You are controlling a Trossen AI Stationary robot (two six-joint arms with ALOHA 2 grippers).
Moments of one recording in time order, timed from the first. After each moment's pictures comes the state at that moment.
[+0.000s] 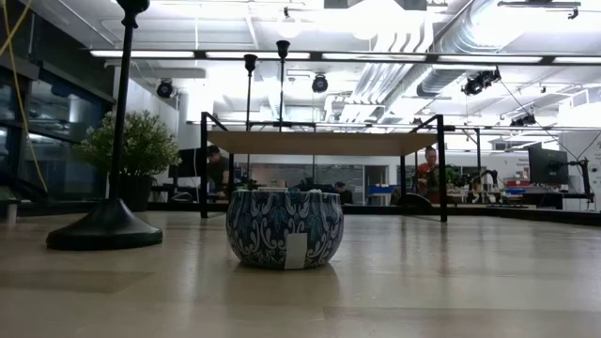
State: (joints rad) left arm -0.90 1.52 1.73 -1.57 -0.27 -2.21; right arm 0.15 1.05 1.64 -1.12 0.31 0.10
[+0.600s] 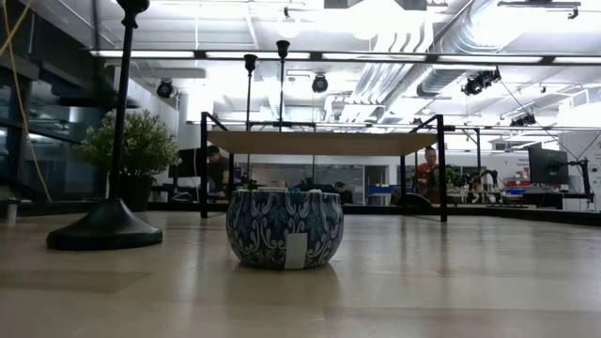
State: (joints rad) left arm -0.56 1.39 1.74 -1.57 -0.24 -1.77; right arm 0.15 1.05 1.64 -1.12 0.31 0.11
